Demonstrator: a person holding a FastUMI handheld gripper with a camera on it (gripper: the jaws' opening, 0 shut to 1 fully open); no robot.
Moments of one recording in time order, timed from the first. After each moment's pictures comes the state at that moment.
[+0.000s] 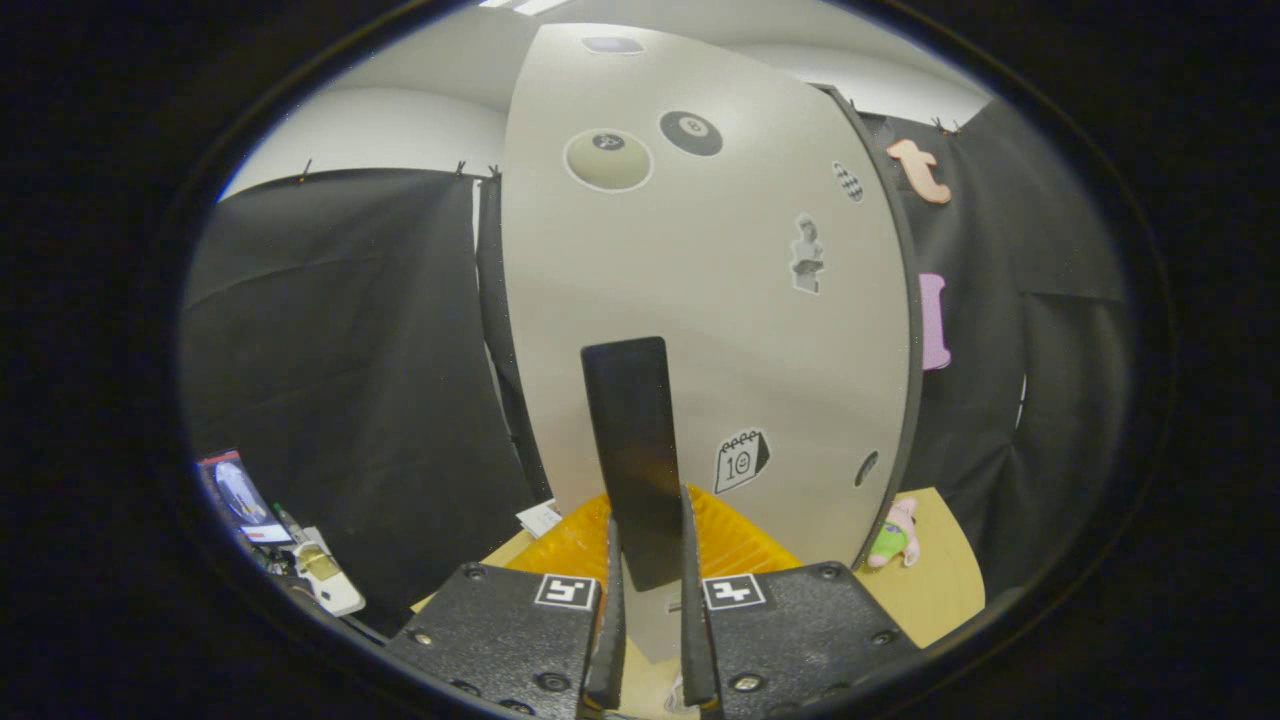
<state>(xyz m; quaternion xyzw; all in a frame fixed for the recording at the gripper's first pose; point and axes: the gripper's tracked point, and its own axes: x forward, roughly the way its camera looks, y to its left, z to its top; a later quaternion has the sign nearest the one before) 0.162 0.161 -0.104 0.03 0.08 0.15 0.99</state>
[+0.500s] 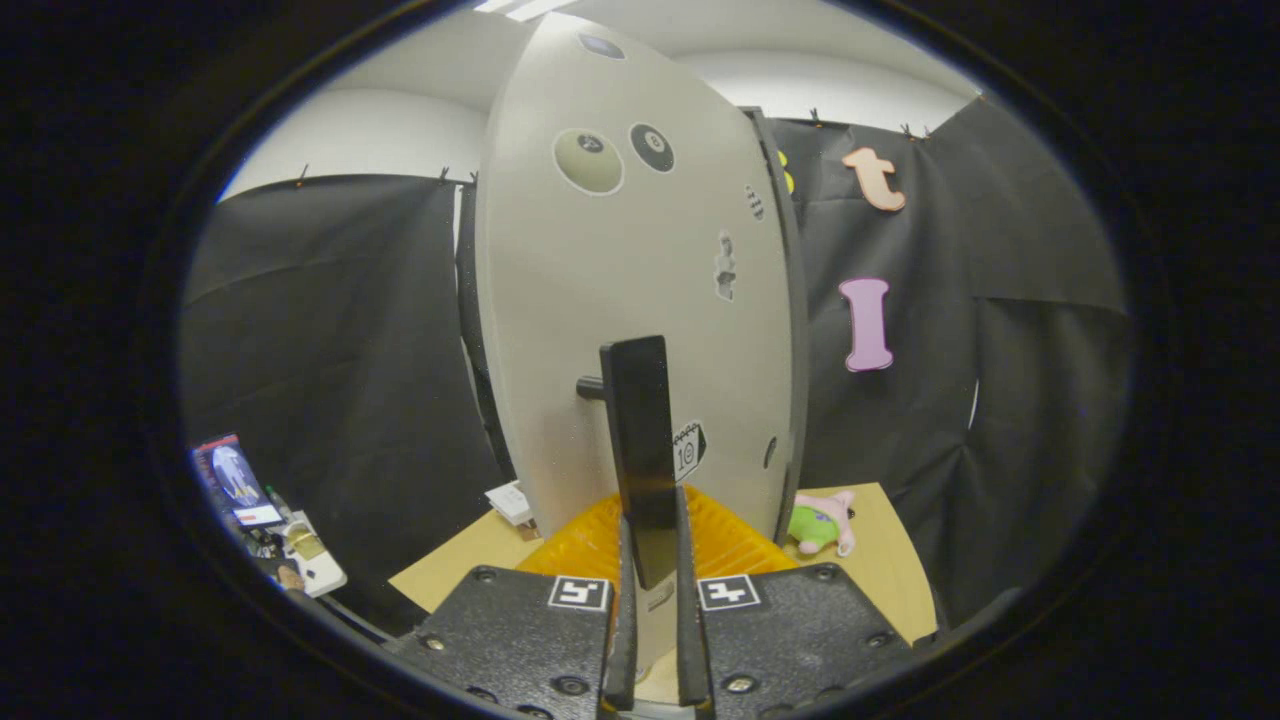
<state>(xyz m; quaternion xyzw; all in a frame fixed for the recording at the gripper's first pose) 0.127 0.102 -0.104 0.02 0.08 0.12 0.99</state>
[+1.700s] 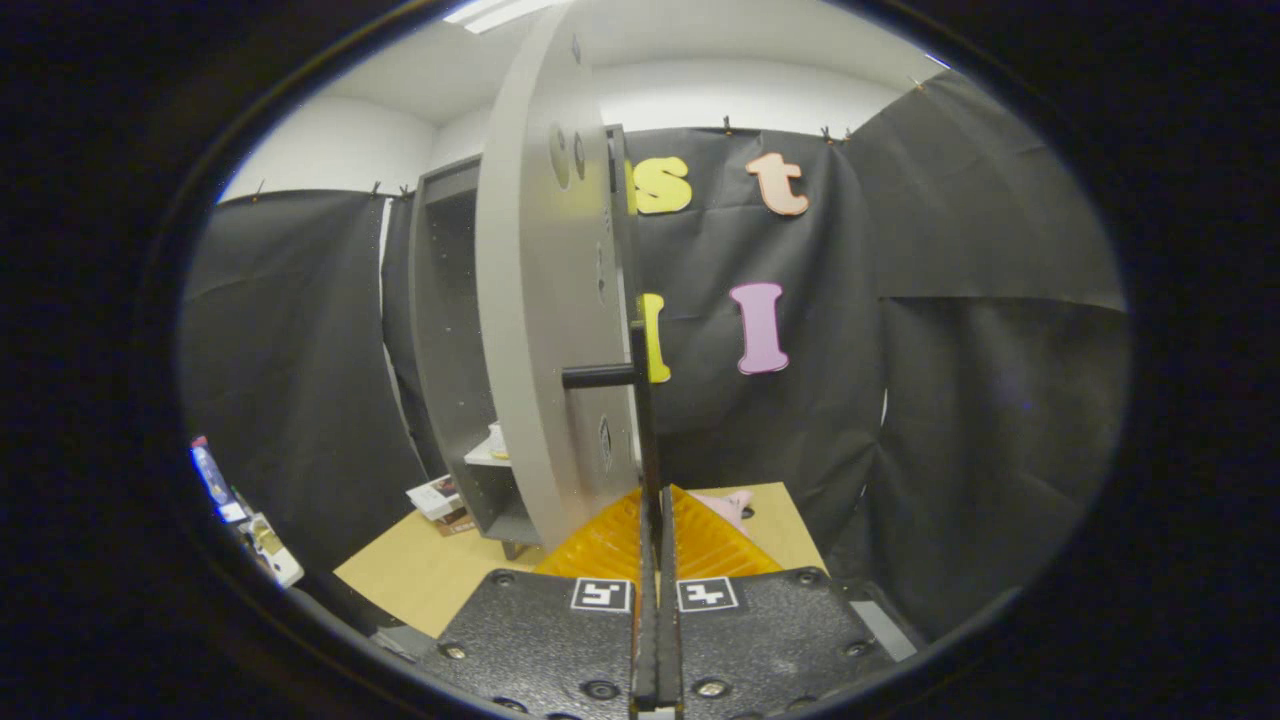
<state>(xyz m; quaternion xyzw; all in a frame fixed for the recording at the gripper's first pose) 0.117 0.017 -0.107 0.02 0.07 0.03 1.00</state>
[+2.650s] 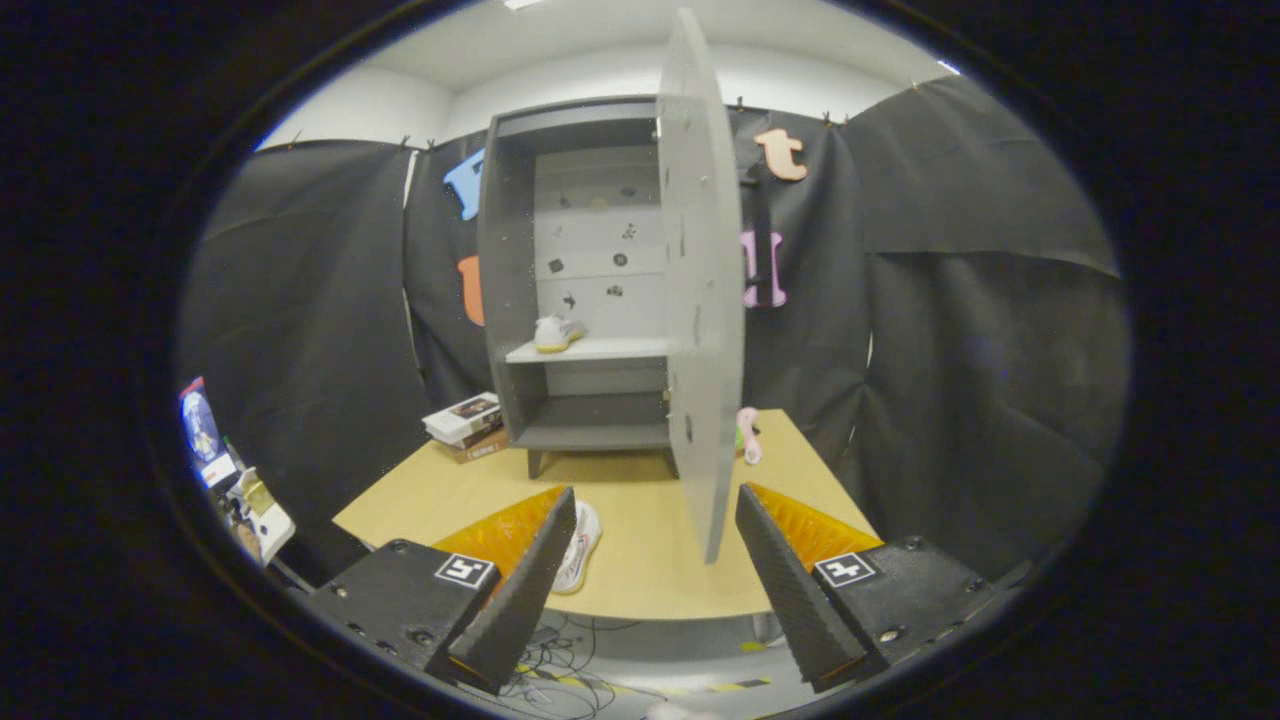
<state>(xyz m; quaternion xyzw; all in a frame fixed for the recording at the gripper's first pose) -0.149 -0.056 -0.316 0.00 0.14 0.02 0.99</state>
